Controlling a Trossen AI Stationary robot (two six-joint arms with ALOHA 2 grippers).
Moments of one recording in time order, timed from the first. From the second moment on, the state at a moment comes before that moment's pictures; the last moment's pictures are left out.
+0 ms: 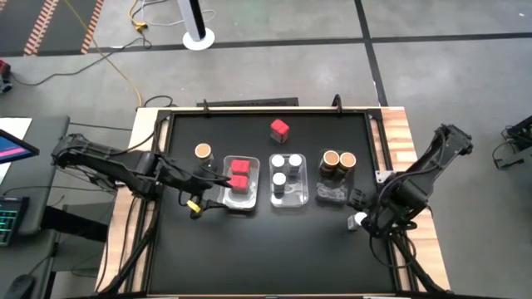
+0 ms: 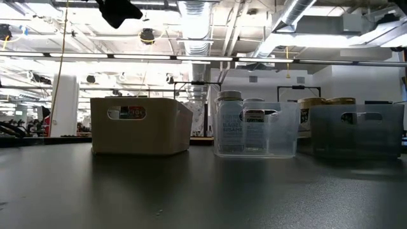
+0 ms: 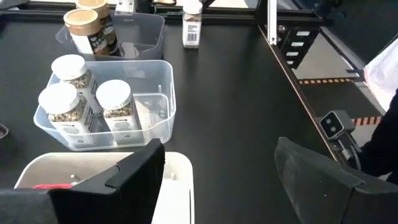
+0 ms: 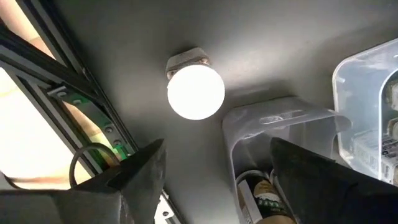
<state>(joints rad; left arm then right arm) -0.22 0.98 0.87 -0.35 -0.04 -0.12 0.75 1.24 1.20 -1.50 0.13 -0.48</state>
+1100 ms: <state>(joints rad) -0.22 0.98 0.87 -0.35 -0.04 -0.22 0.81 1.24 1.11 -1.45 0.14 -0.46</state>
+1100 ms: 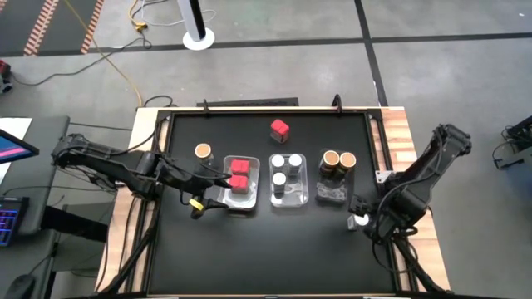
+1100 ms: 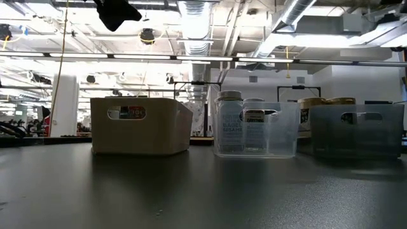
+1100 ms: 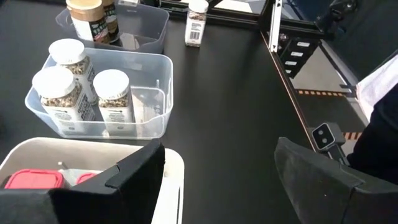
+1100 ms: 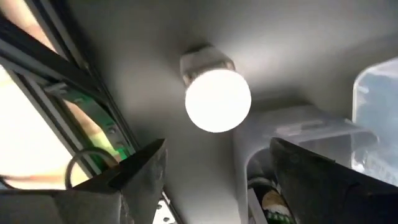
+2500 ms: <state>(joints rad) -0.20 0.98 0.87 -0.34 -0.04 -0.18 0.78 1.14 0.91 -1.18 0.02 -0.77</state>
